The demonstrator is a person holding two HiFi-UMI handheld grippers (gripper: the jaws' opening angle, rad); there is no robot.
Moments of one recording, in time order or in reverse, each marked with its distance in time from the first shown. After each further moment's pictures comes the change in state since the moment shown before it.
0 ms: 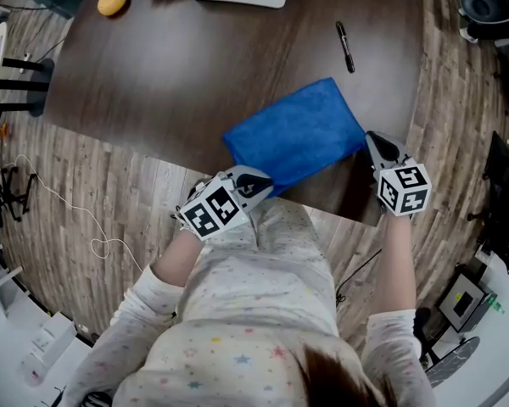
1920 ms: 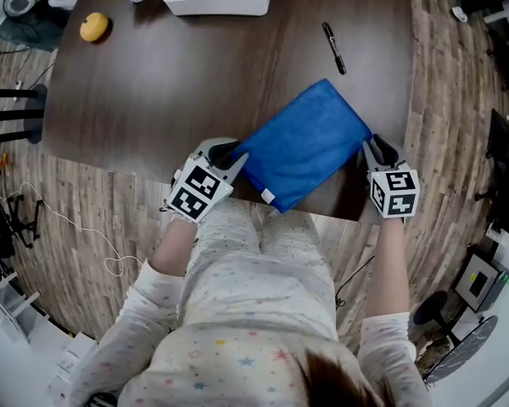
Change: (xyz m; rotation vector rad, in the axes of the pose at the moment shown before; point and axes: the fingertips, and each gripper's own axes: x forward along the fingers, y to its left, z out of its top) left arm -0.039 0.125 -0.006 -0.043 0.026 0.268; right arm 0.005 -0.009 -0.023 0.052 0.071 -0.215
